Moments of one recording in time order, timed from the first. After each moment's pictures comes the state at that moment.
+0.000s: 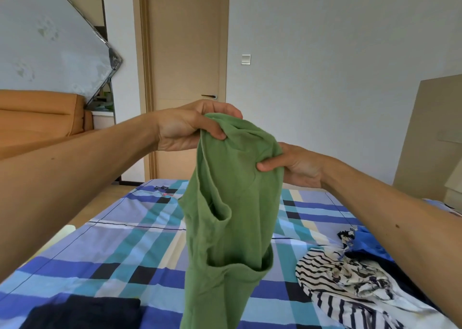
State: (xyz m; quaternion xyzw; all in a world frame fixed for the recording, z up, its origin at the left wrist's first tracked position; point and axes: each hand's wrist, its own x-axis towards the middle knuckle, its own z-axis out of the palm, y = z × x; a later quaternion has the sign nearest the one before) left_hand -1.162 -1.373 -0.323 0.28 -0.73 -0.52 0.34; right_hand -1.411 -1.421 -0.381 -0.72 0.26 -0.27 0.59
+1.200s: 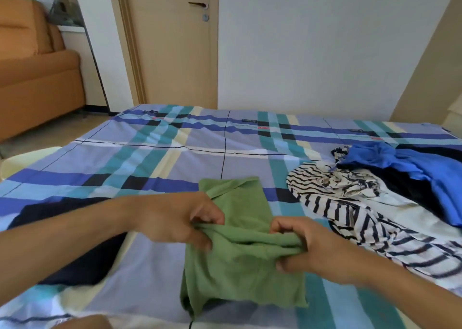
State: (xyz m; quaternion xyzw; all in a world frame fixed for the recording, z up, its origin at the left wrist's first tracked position) left_hand -1.185 -1.283 -0.603 0.39 -0.82 -0.43 0.03; right_hand -1.475 -1.265 -0.630 -0.78 0.41 -0.13 0.46
